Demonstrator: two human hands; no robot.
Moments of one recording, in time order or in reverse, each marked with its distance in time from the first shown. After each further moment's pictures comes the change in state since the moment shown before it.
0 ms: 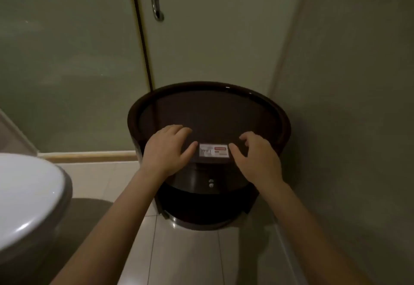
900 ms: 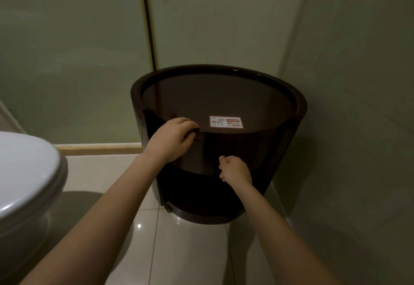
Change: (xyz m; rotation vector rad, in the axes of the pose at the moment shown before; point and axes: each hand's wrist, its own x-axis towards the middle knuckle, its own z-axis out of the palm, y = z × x) left_hand -0.030 -0.047 0.087 -0.123 0.008 0.119; right_hand -0.044 0.021 0.164 0.276 -0.319 0.458
